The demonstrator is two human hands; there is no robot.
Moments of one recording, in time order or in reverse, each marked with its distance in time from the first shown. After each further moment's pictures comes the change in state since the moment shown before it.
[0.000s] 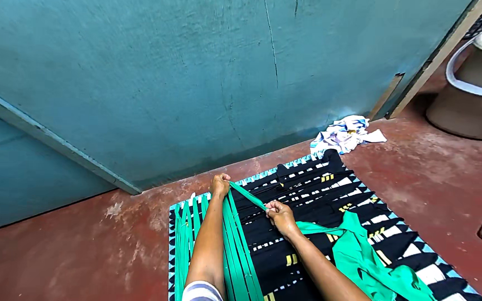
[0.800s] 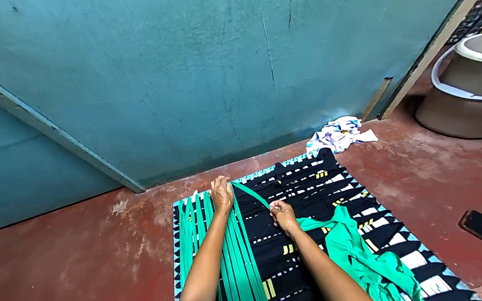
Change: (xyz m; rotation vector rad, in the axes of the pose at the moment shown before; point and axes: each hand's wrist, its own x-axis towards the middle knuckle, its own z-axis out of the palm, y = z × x) left_hand -0.071 -0.012 0.018 0.065 0.372 0.348; right_hand -0.011 0.011 -0.010 0.010 -0.018 0.108
